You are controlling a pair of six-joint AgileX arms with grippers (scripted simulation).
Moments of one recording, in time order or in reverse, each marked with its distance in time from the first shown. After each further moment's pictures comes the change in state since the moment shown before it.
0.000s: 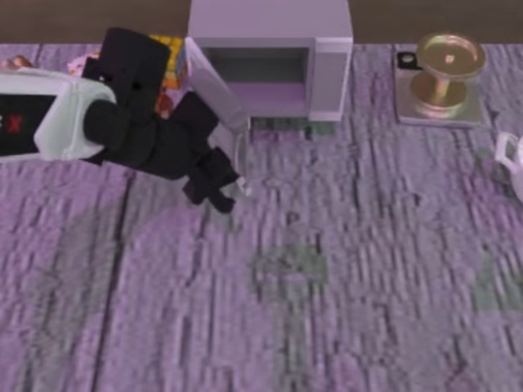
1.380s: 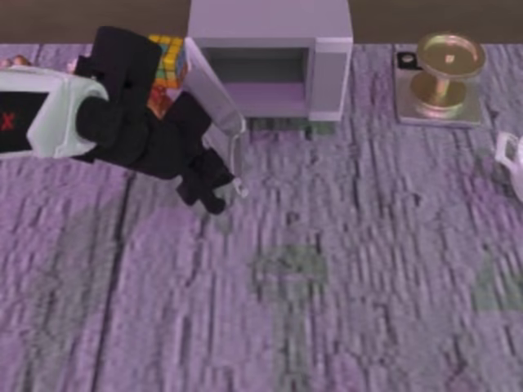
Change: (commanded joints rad) left arm 0.021 -0.001 0.005 -0.020 0.024 0.046; right arm 0.000 0.000 0.000 0.000 0.000 0.000
